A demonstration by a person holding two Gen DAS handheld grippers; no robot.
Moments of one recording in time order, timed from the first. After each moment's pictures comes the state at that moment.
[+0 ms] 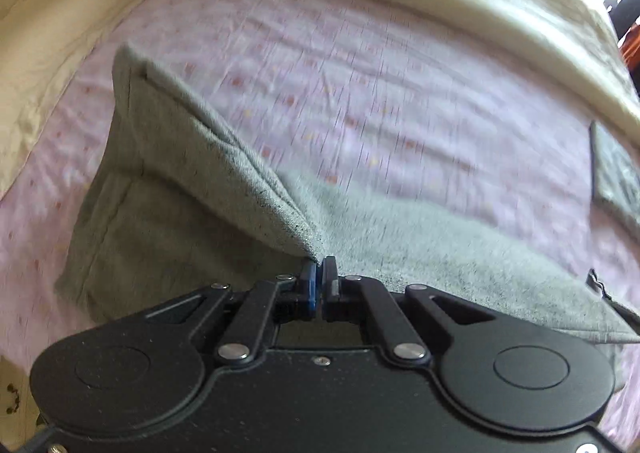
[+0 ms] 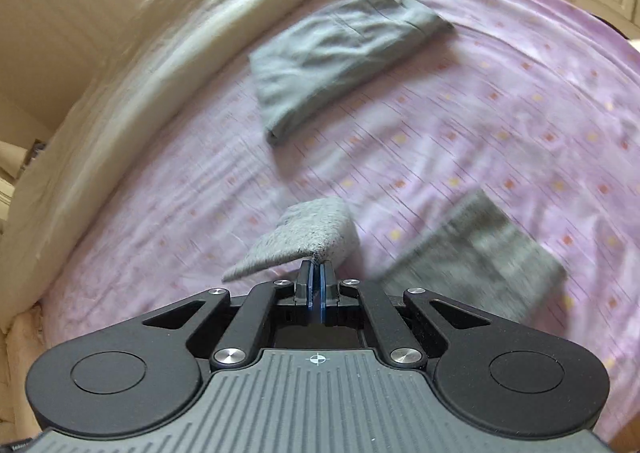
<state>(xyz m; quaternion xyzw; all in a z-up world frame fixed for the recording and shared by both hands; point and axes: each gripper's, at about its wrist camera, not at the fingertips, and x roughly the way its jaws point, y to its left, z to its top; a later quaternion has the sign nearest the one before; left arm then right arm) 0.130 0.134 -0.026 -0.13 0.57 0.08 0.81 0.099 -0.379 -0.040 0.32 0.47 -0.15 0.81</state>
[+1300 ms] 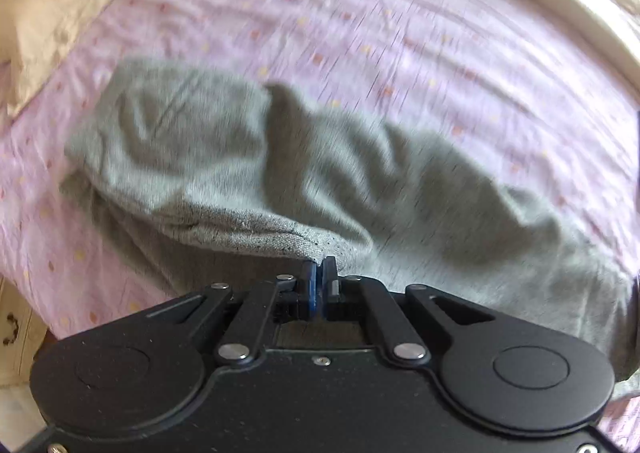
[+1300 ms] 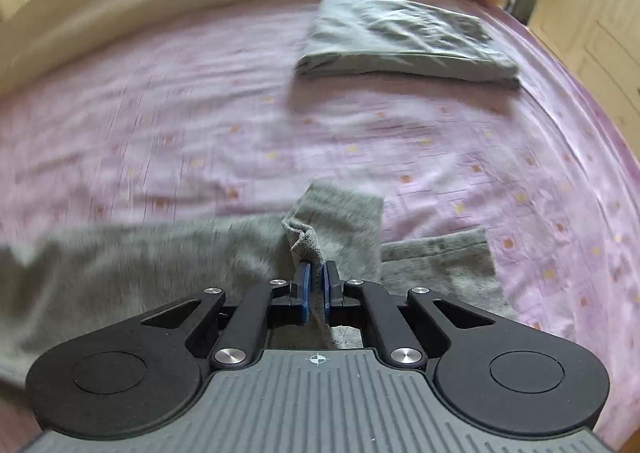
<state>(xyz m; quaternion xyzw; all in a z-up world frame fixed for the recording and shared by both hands) 0.126 0.133 -0.054 -0.15 0.58 0.13 0.79 0.118 -0.351 -0.070 0.09 0.50 -0.08 0.86</state>
